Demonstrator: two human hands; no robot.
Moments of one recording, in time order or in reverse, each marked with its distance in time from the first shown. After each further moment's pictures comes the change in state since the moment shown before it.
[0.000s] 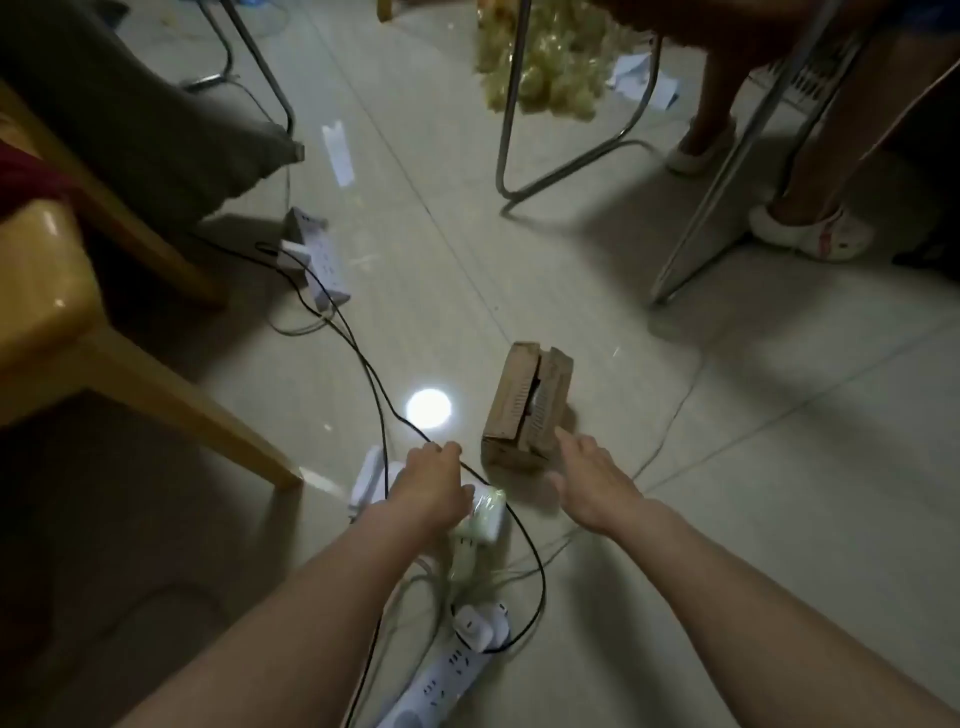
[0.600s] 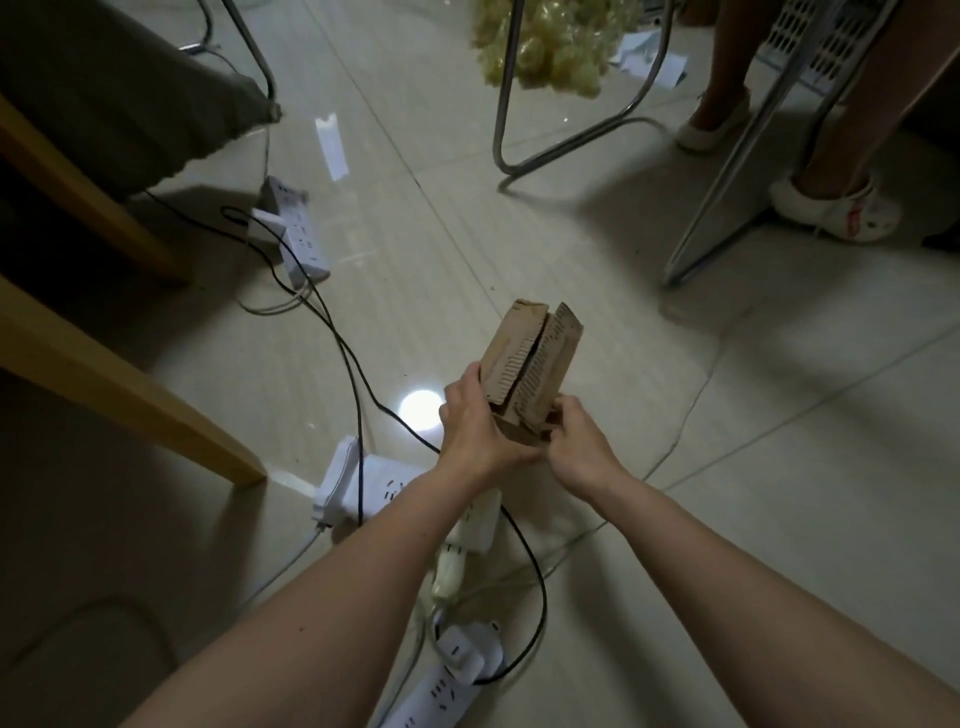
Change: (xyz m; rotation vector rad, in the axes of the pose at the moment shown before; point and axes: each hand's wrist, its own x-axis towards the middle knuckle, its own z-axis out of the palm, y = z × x) left_hand 0.062 0.040 0.036 -0.622 0.307 0.070; right_hand 0.058 0.000 0.030 0.658 0.173 0.072
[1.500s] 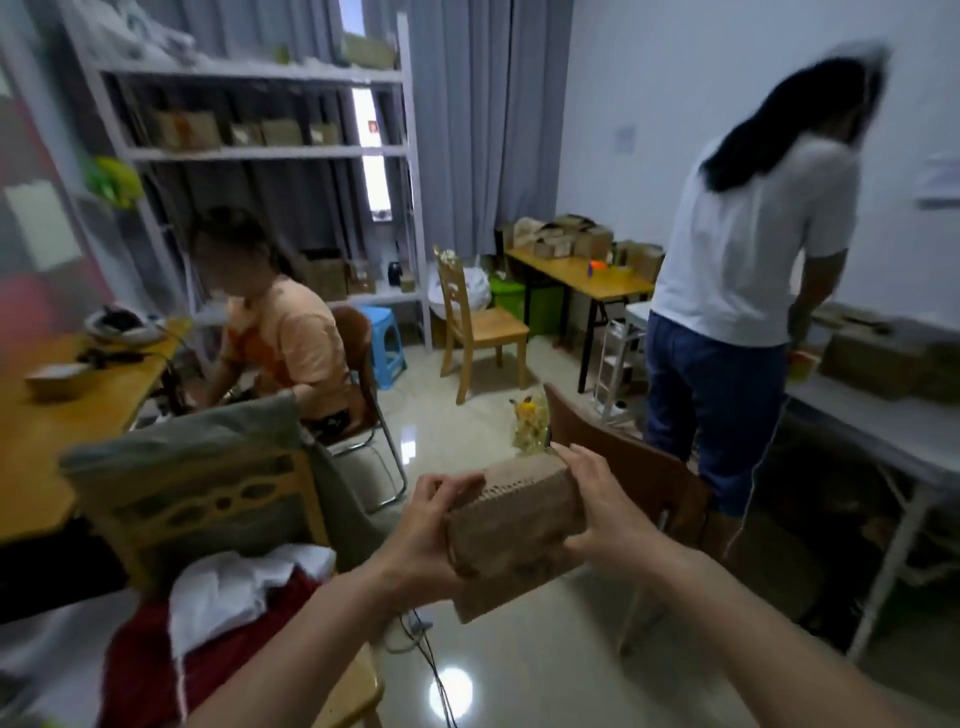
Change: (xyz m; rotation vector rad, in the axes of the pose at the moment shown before) left_hand -0.286 0.570 -0.573 0.178 -0.031 0.471; right_hand -0.443 -0.603 -0.405 -0.410 0.018 -0.722
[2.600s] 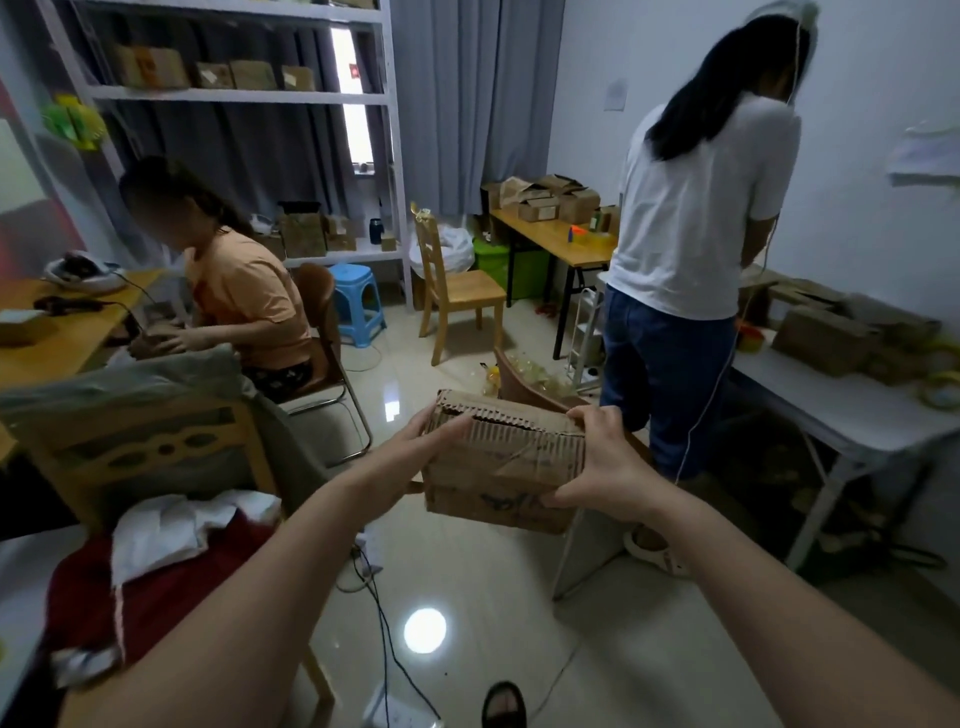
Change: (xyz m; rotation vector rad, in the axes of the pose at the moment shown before) left_hand 0.072 0.107 0.068 -0.670 -0.102 -0.303; right_hand -0.055 0.089 -0.117 0.029 0.023 0.078
